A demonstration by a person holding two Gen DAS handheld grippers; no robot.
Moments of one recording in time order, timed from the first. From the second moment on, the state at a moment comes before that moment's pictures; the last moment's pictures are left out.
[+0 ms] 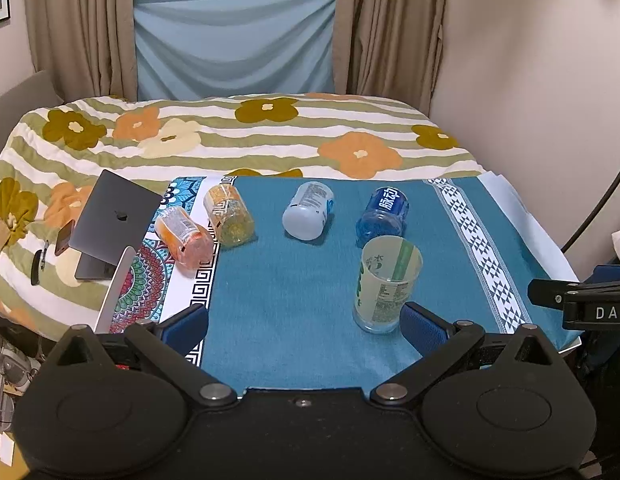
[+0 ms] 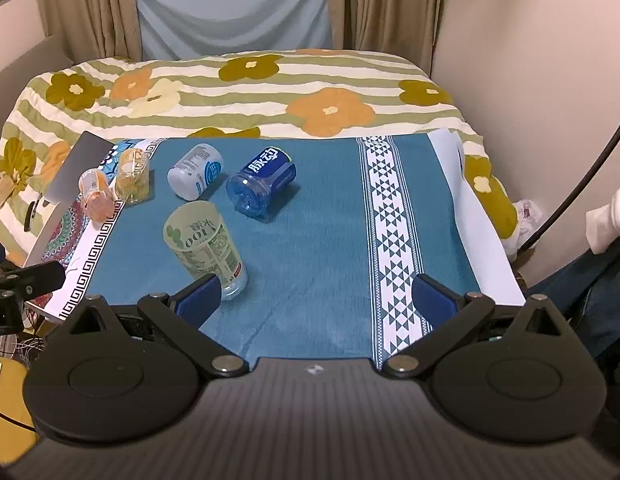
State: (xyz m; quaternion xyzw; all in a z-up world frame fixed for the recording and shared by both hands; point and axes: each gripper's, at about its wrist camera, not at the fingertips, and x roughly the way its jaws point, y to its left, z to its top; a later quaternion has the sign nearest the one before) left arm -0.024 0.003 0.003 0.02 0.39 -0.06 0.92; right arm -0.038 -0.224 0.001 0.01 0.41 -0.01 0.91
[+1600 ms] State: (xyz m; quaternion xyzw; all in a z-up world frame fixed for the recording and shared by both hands) left arm -0.025 -0.001 0.007 0.03 0.38 -0.05 0.92; right arm -0.035 -0.226 0.014 0.01 0.41 -0.01 0.91
